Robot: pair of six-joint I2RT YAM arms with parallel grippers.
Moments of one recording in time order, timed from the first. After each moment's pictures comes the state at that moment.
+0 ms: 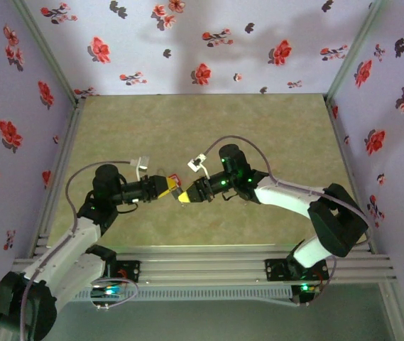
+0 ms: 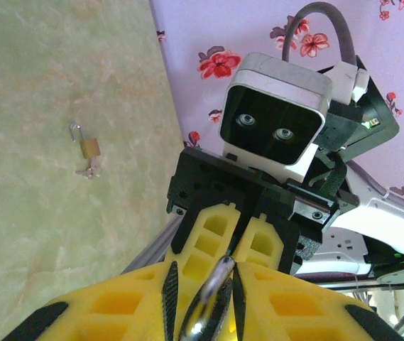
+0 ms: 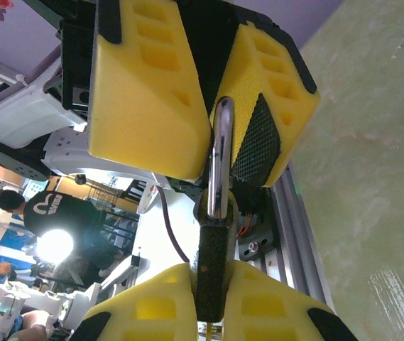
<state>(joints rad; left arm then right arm) -0.40 0.85 0.44 0.18 0.89 -1.07 0.77 1.52 0.84 0.28 -1.13 0.61</state>
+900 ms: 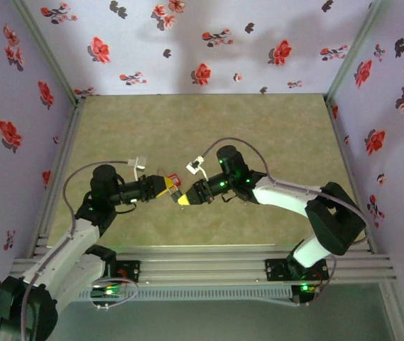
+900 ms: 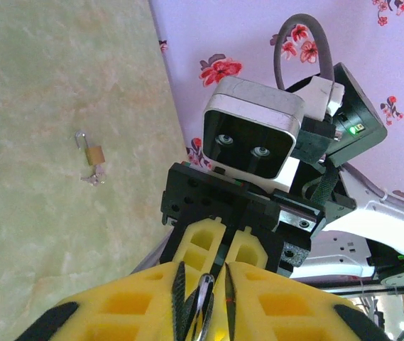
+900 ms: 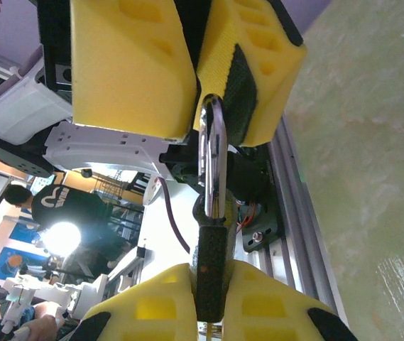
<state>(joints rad) -0.38 0.82 0.44 0.17 0.89 -1.05 0.78 1.54 0.84 0.26 -1.15 0.60</state>
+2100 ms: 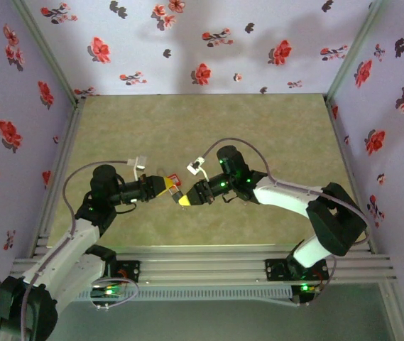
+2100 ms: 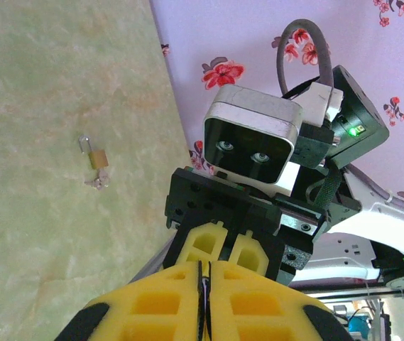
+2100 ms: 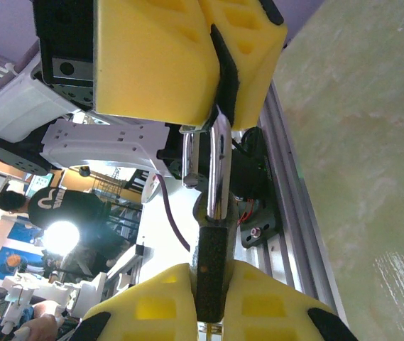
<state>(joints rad) -0.38 0.82 0.44 0.16 0.88 -1.04 0.78 1.53 0.84 0.23 -1.15 0.58</state>
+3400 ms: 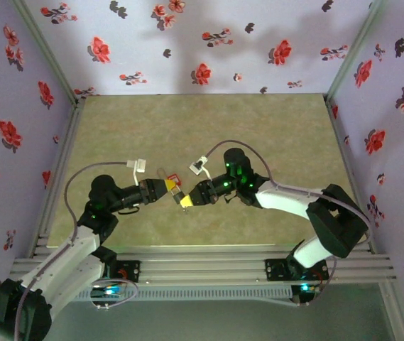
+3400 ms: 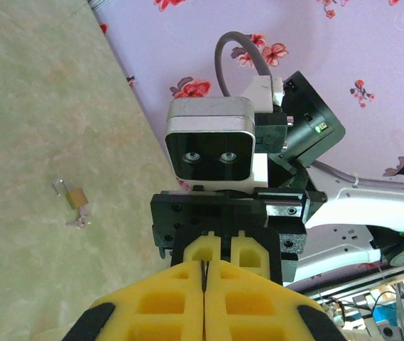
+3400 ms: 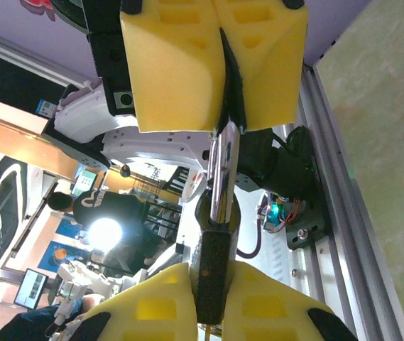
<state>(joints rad) -0.47 0.77 0.34 0.41 0.79 -1.02 0.78 1.51 0.76 0.52 -1.24 0.83</state>
